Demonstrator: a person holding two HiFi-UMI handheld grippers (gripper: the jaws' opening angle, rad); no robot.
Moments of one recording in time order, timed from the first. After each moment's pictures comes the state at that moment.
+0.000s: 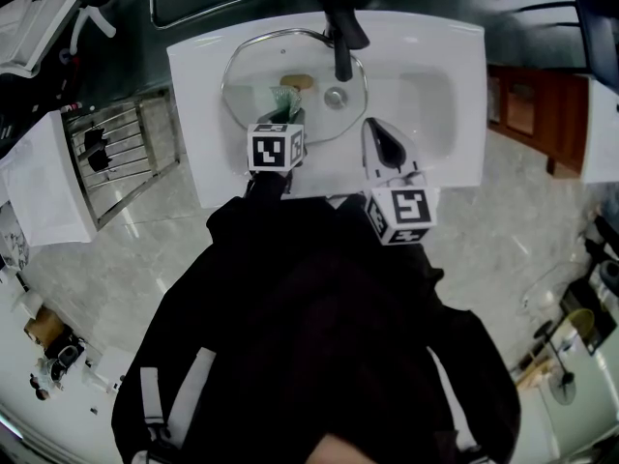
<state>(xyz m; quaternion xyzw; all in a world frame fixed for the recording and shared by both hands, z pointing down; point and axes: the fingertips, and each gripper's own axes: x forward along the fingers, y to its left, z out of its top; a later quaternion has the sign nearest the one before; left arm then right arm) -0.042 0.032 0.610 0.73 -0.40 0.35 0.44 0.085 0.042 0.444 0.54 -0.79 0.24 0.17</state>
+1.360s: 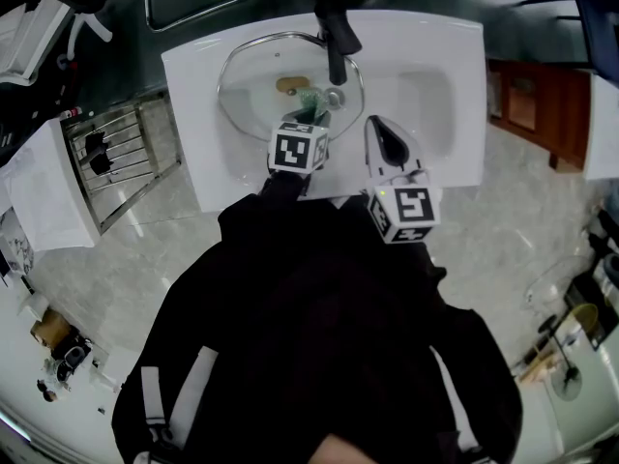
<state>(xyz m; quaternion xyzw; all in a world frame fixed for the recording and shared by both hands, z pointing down) 0.025 0.037 0.604 0.76 -0.33 0.35 0.44 0.100 0.033 0.448 0.55 -0.78 0.25 0.17</state>
